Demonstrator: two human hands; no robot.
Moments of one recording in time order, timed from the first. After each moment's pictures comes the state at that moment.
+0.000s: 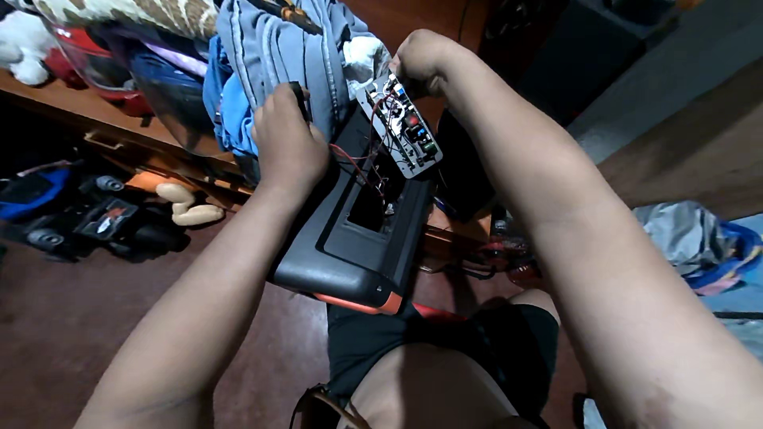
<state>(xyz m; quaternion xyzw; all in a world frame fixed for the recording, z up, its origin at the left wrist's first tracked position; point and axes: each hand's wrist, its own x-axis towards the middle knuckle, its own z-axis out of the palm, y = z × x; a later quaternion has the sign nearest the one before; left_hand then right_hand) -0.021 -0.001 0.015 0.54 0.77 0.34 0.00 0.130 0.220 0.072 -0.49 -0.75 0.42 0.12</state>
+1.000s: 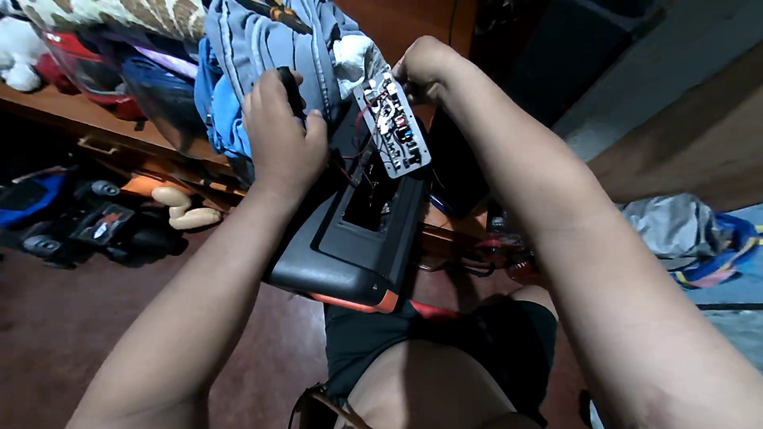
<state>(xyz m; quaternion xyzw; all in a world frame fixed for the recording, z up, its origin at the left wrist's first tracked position) -0.018 -0.004 0.013 0.59 0.69 0.42 -0.05 0.148 0.210 0.065 -0.53 -0.69 0.46 0.17</state>
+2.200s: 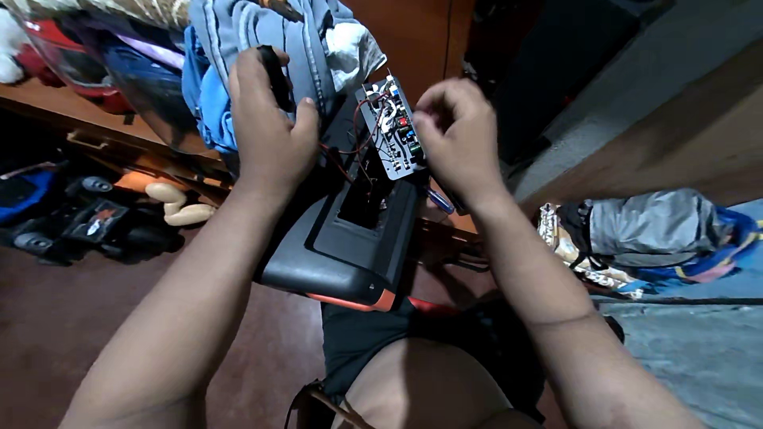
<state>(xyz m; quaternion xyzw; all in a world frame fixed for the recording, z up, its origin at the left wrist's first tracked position) -0.021 -0.005 0.014 0.61 0.63 0.47 -0.05 0.228 0.056 0.033 -0.37 -0.82 0.15 0.42</state>
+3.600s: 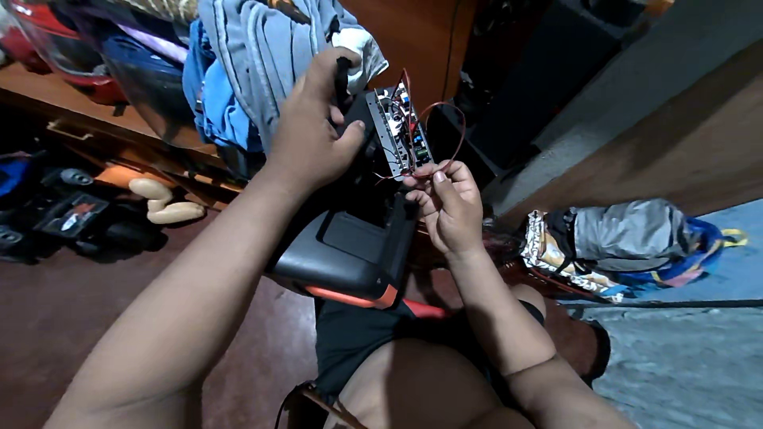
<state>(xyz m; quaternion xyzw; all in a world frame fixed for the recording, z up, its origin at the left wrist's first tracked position) 0.005 -0.012 0.022 0.72 0.54 0.44 0.02 0.239 -0.016 -0.039 -0.18 -0.50 0.62 0.57</state>
